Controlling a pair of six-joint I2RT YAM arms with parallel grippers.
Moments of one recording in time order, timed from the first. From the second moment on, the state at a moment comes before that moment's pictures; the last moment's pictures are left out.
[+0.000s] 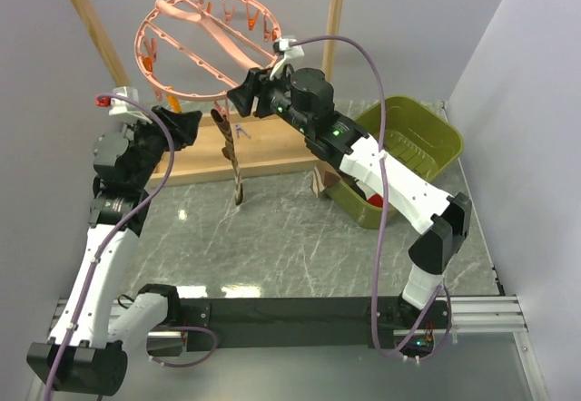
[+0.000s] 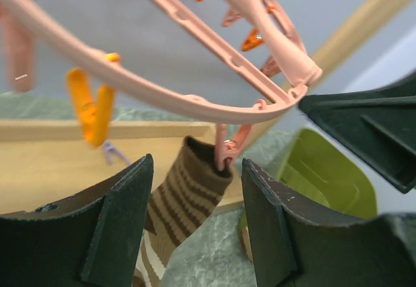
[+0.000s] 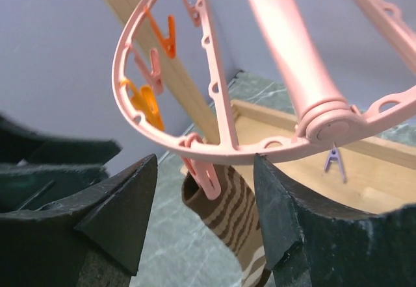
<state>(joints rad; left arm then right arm) -0.09 0.91 0.99 0.04 0.23 -0.51 0.80 1.74 1.83 -0.08 0.02 0.38</state>
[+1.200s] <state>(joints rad) 0.18 1.03 0.95 0.30 0.64 -0.49 0.69 1.87 2.04 -0.12 0.03 0.37</state>
